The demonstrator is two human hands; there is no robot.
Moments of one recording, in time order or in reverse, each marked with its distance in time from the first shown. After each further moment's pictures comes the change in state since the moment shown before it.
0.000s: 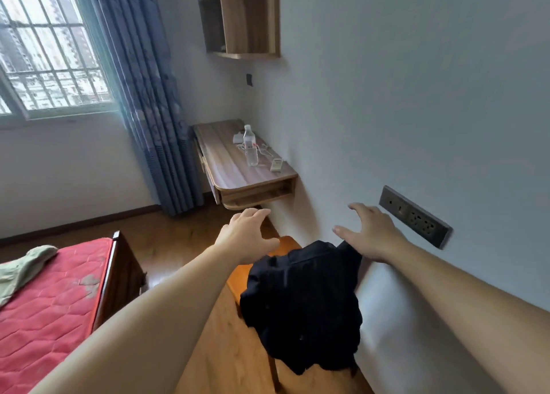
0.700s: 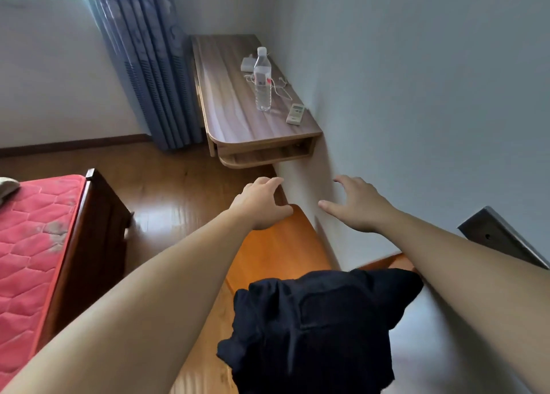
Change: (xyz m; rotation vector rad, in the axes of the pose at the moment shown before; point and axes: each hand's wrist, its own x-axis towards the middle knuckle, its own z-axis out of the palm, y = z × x) left_hand 0.238 -0.072 0.089 -0.187 -0.154 -0.160; right_hand 0.255 -0.026 0.105 -0.125 -0.289 -0.119
